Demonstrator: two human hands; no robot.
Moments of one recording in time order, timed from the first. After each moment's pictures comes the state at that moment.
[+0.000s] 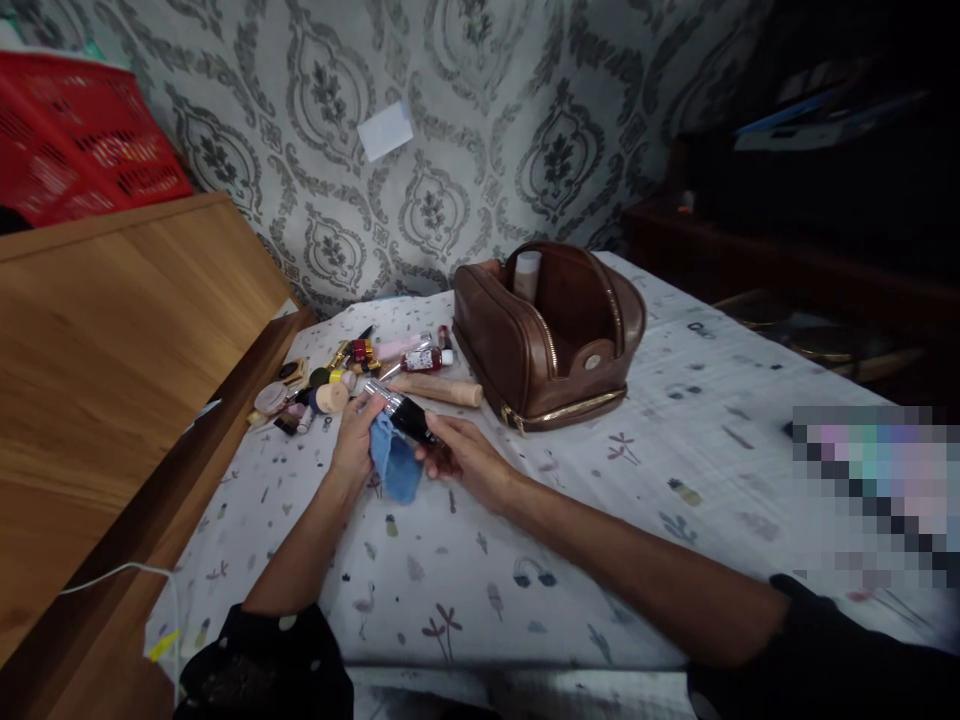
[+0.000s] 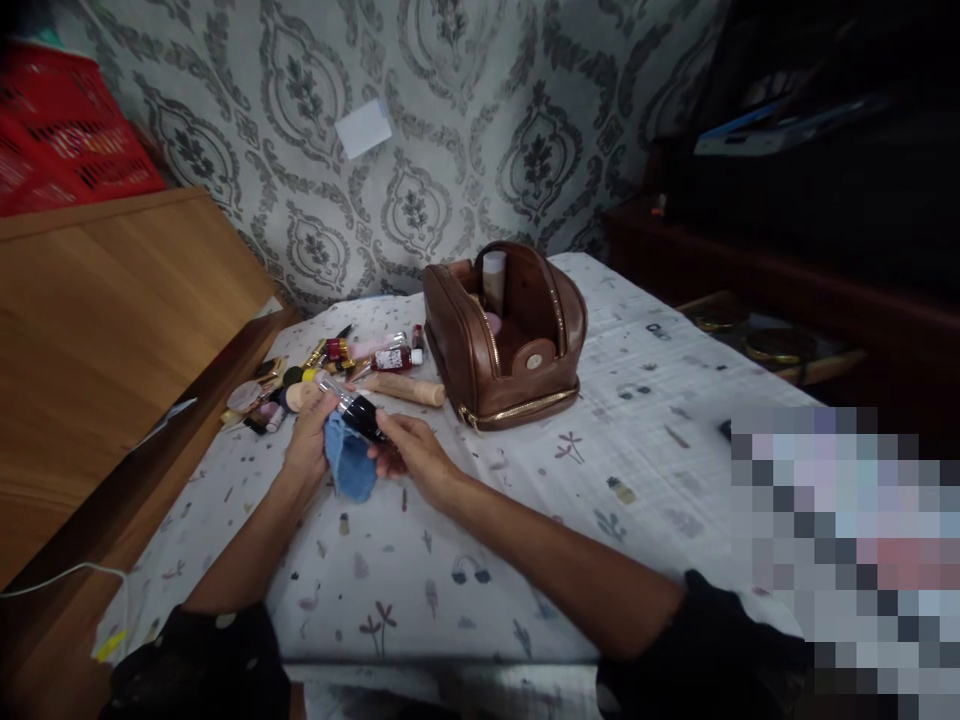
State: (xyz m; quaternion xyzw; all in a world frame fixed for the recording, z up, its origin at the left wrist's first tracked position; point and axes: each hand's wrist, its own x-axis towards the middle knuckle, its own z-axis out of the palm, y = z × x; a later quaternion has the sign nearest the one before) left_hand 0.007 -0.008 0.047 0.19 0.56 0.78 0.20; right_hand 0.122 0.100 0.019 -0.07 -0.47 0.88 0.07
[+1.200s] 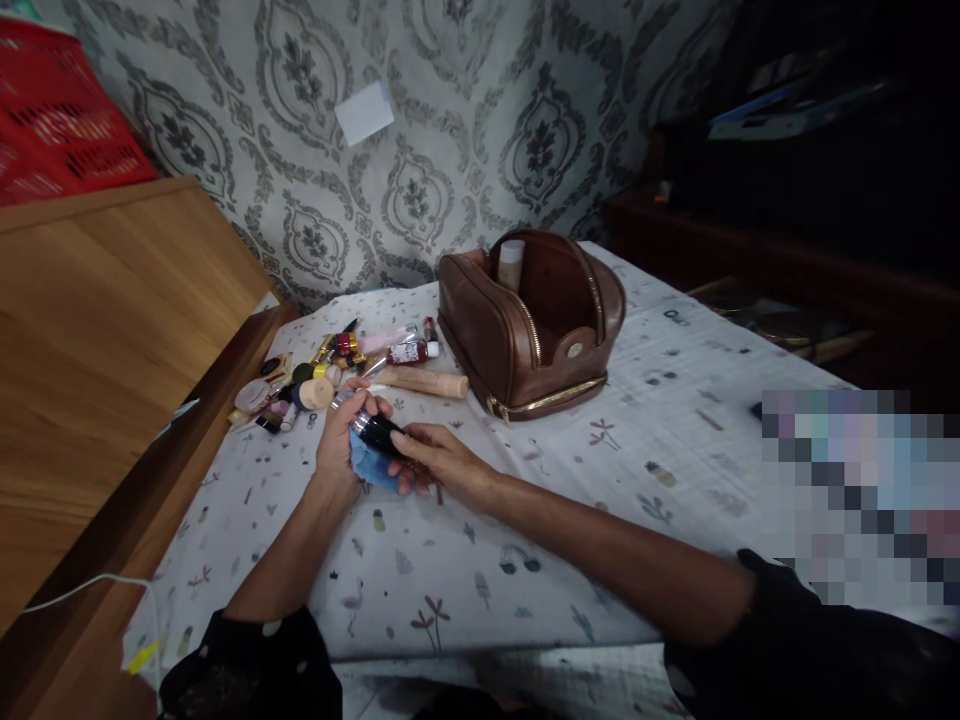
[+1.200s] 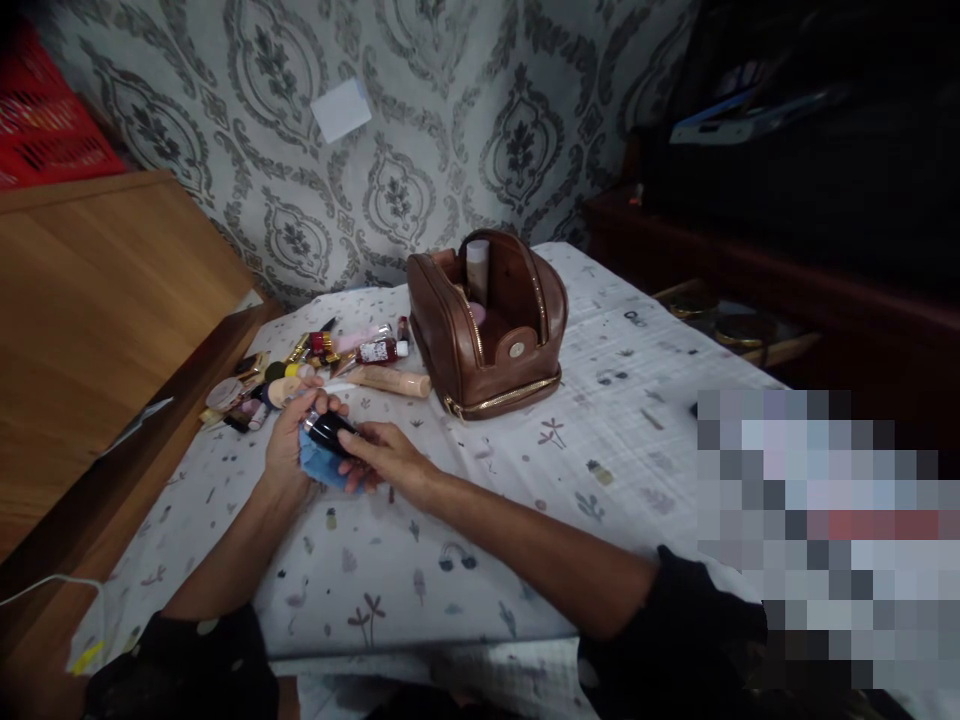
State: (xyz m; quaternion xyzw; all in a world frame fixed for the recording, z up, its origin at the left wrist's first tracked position) left_hand 0.025 -0.009 0.059 0.17 0.50 0.82 0.23; right_hand 0.125 0.090 0.017 -0.02 -0.52 0.86 0.01
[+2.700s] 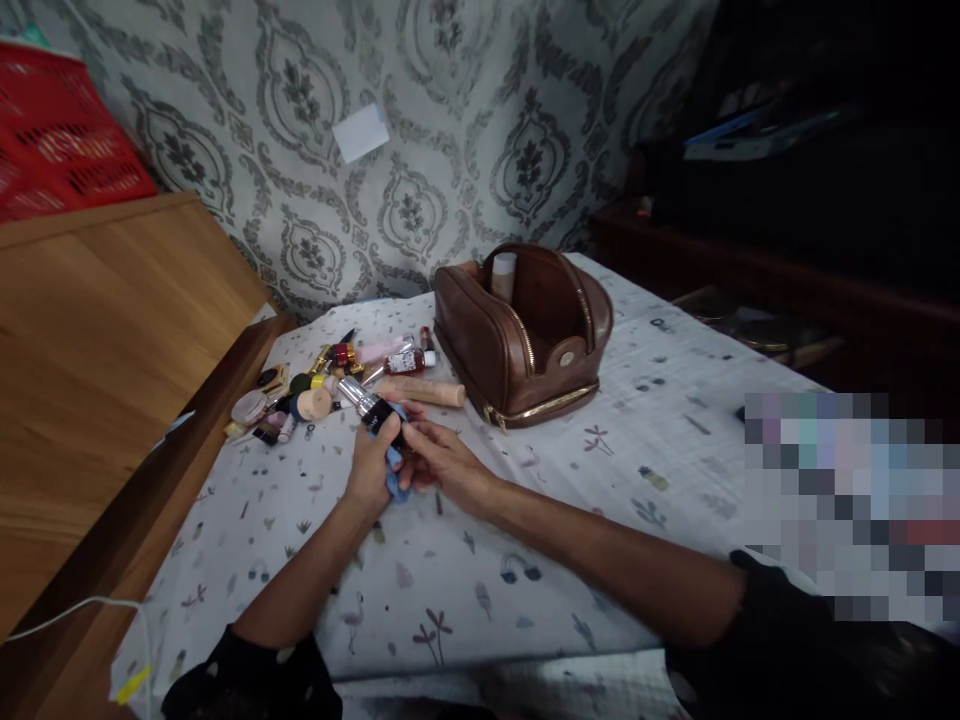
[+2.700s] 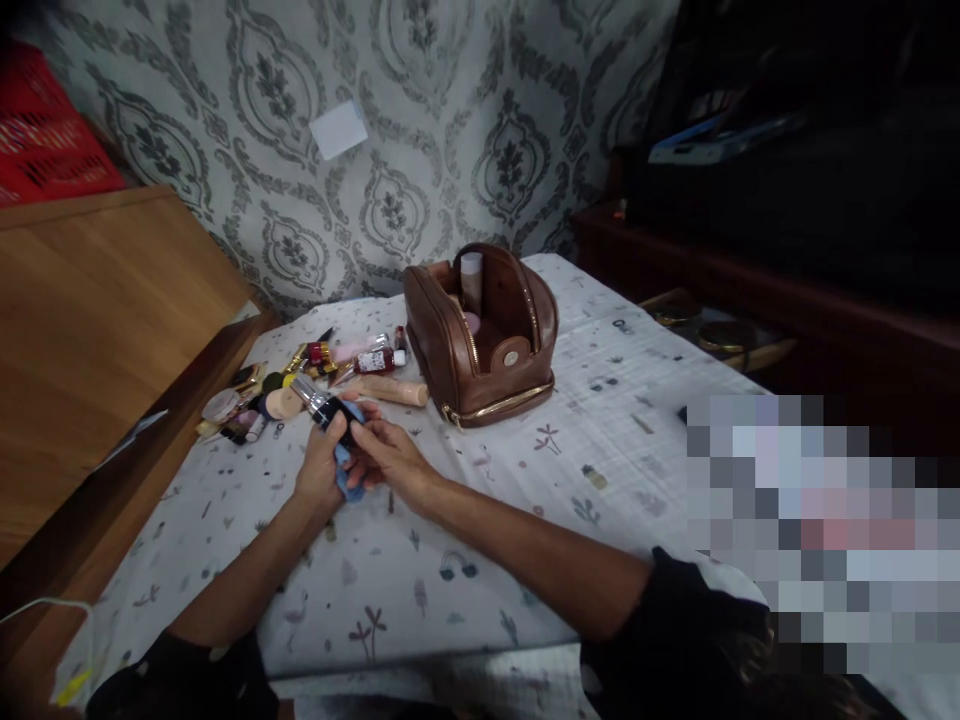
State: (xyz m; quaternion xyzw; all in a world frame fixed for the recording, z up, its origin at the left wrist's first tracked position) left_hand 0.054 0.003 0.034 0.23 0.53 0.77 0.28; right_hand 0.119 0.090 0.011 -0.05 -0.48 0.87 0.06
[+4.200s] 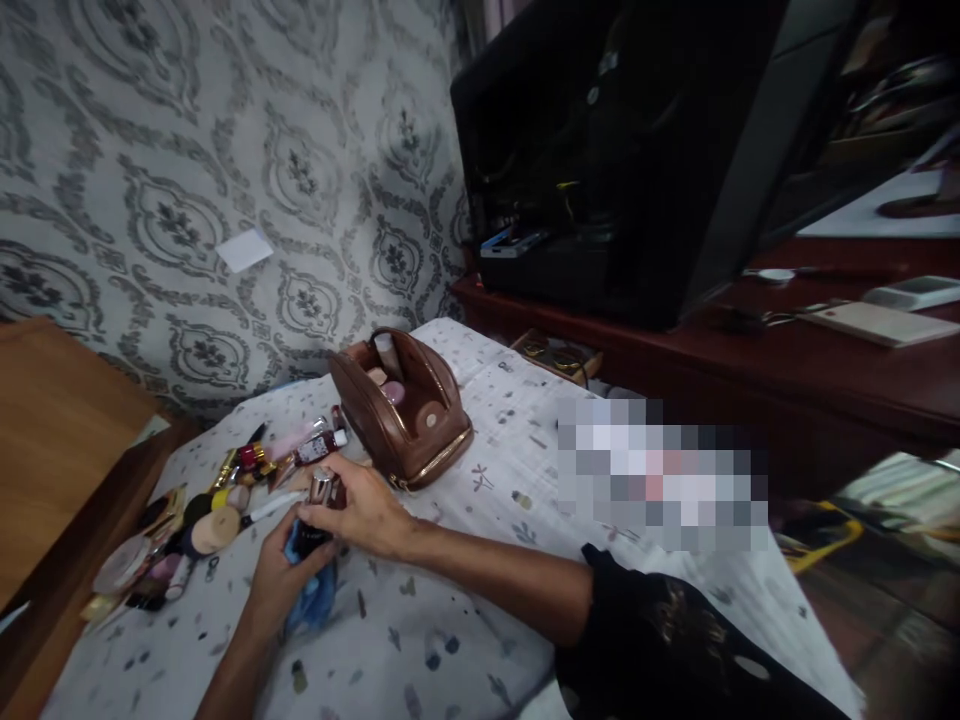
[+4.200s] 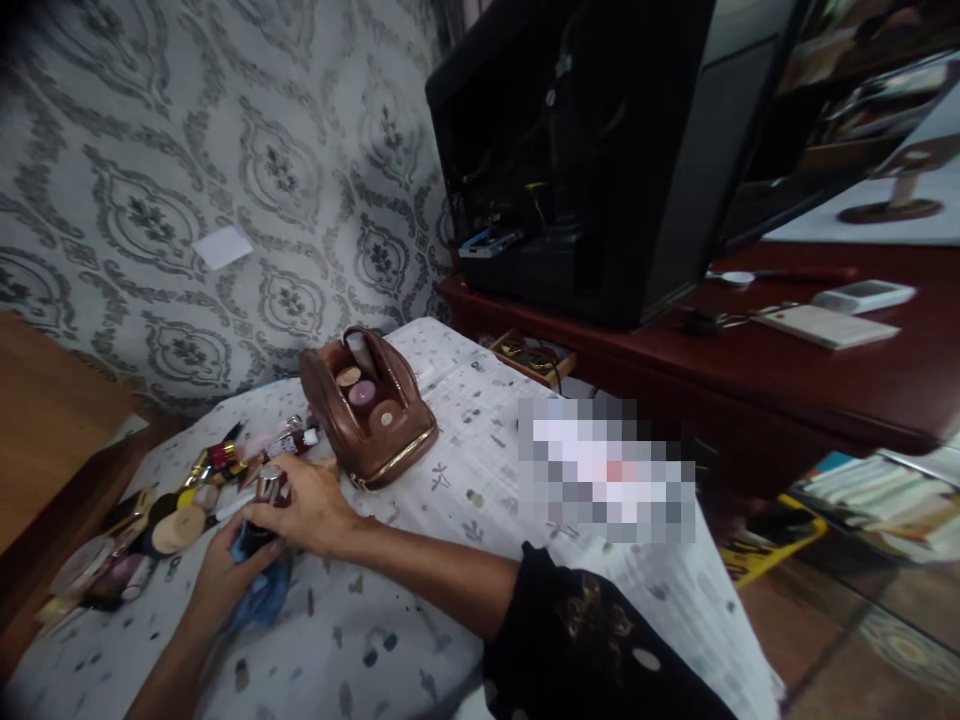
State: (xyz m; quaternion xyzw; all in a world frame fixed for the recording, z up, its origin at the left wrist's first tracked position) left_hand 0.028 -0.003 0.050 0.41 0.76 0.49 0.11; right_hand 0.143 0.130 0.069 -0.07 -0.73 0.60 0.31
